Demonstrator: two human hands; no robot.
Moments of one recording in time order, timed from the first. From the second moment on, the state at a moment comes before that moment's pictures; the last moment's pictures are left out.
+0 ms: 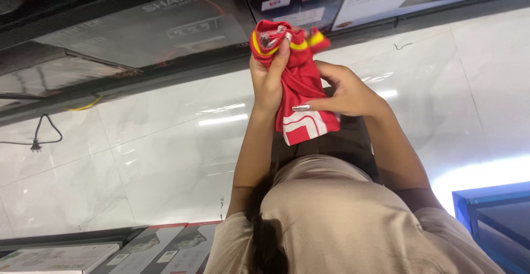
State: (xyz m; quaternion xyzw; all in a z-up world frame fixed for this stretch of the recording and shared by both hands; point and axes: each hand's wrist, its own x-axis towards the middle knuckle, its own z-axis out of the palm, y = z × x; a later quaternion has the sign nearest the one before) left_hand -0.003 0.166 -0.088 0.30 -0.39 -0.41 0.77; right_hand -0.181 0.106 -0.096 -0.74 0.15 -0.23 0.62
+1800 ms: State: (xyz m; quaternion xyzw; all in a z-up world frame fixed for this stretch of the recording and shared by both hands) left_hand -0.008 0.147 -0.101 0.36 -0.47 -0.46 0.66; right_hand -0.231 0.068 -0.096 -0.77 0.33 -0.20 0.50
